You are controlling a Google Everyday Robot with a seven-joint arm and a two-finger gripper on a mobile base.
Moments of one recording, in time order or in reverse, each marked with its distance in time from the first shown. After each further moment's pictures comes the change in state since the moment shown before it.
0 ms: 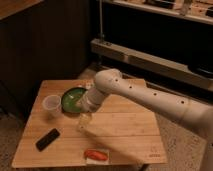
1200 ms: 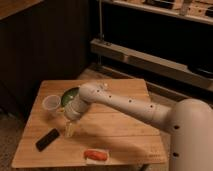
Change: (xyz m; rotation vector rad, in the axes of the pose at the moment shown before) arm 0.020 0.005 0.115 0.104 0.124 -0.304
